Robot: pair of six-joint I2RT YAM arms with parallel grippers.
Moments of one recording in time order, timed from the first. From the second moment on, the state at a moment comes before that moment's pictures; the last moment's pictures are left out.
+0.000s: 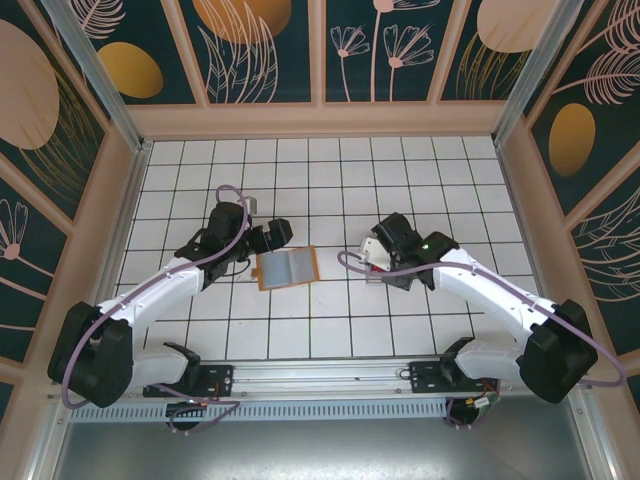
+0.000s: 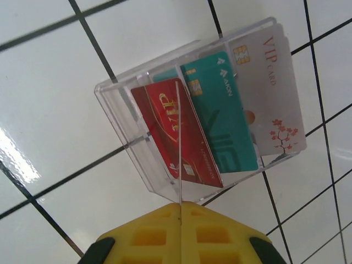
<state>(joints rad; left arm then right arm) -0.46 1.27 0.71 -0.09 0.20 -0.71 0.69 1.23 0.88 -0.86 0.25 -0.63</state>
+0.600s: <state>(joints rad) -0.46 1.29 0.71 -0.09 0.17 -0.71 0.73 1.25 0.84 -0.78 0.32 -0.75</state>
